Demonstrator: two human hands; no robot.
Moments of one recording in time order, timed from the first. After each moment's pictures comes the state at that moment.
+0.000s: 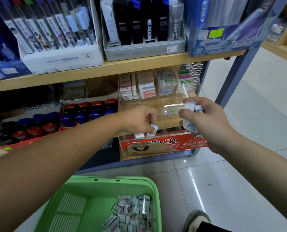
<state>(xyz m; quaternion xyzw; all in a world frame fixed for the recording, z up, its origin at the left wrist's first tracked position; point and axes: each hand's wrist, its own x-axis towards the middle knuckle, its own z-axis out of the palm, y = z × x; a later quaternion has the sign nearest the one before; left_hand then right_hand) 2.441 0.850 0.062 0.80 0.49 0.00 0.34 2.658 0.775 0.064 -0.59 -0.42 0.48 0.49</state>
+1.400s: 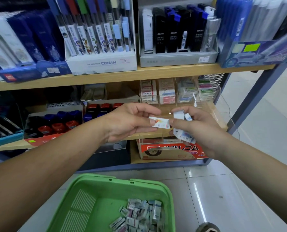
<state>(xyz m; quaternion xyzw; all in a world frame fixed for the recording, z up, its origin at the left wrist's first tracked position) 2.364 0.811 0.095 0.49 0.44 0.29 0.70 2.594 0.784 0.072 -0.53 -0.47 0.57 0.42</state>
